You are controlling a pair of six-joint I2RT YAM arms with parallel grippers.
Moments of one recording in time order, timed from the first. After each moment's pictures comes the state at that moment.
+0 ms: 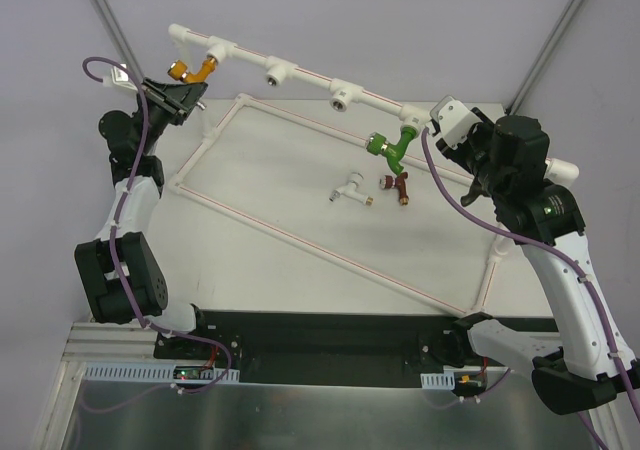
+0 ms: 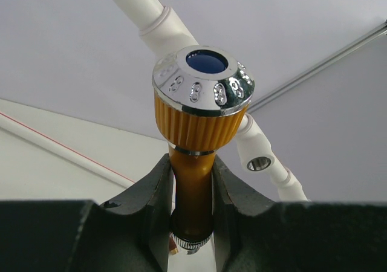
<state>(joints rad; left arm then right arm) 0.25 1.47 1.07 0.73 0.71 -1.23 0.39 1.05 1.46 -0.73 0.20 -0.78</state>
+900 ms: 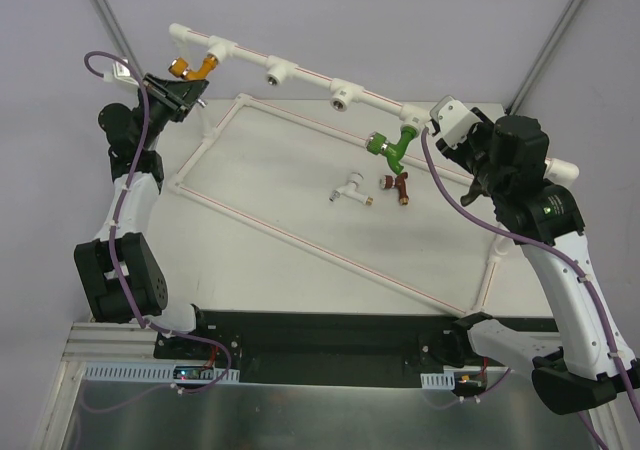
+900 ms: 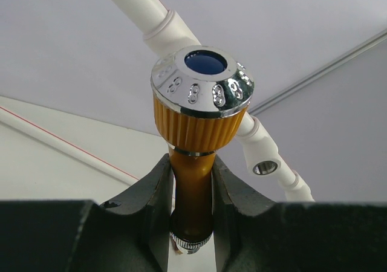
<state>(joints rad) 0.23 1.48 1.12 0.64 0.69 -1.17 0.39 1.05 1.46 -0.72 0.21 -0.78</state>
